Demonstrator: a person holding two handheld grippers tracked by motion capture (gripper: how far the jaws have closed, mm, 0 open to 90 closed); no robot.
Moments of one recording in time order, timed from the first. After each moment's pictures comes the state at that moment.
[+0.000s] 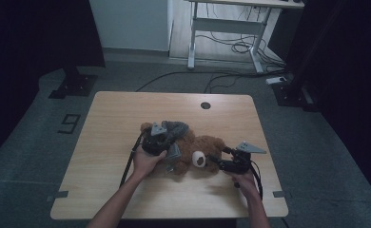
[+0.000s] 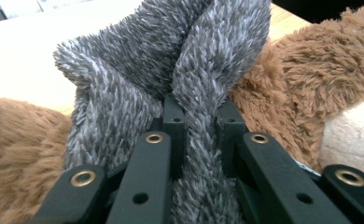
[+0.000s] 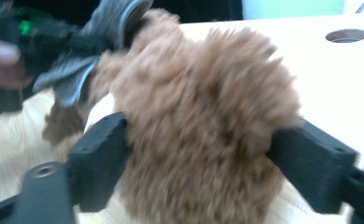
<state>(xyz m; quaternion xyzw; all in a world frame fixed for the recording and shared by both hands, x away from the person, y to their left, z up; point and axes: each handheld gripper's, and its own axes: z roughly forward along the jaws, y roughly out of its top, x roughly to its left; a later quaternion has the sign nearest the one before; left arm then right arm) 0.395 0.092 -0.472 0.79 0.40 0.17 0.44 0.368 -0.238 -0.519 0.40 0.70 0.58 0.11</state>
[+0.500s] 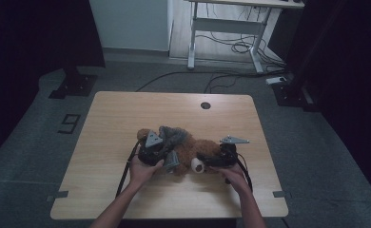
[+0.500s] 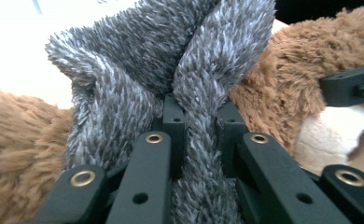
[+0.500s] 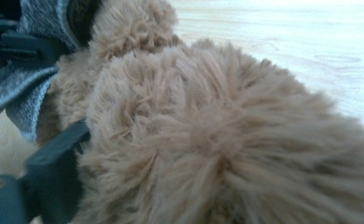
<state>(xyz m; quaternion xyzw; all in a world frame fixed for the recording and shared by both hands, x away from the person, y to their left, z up) 0.363 0.102 -0.480 0.78 0.38 0.17 0.46 0.388 -0.196 -0.514 0.43 0.74 0.51 0.08</state>
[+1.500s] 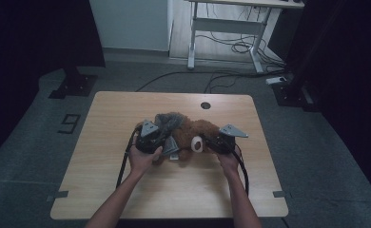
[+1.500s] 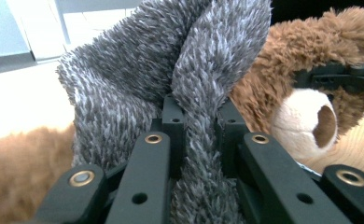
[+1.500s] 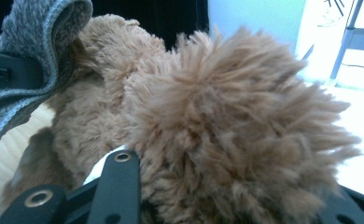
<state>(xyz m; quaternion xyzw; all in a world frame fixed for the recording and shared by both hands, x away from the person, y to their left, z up) 0.395 0.107 -0.460 0.74 0.40 0.21 0.49 0.418 -0.184 -0.493 0.38 0.70 0.56 0.23</state>
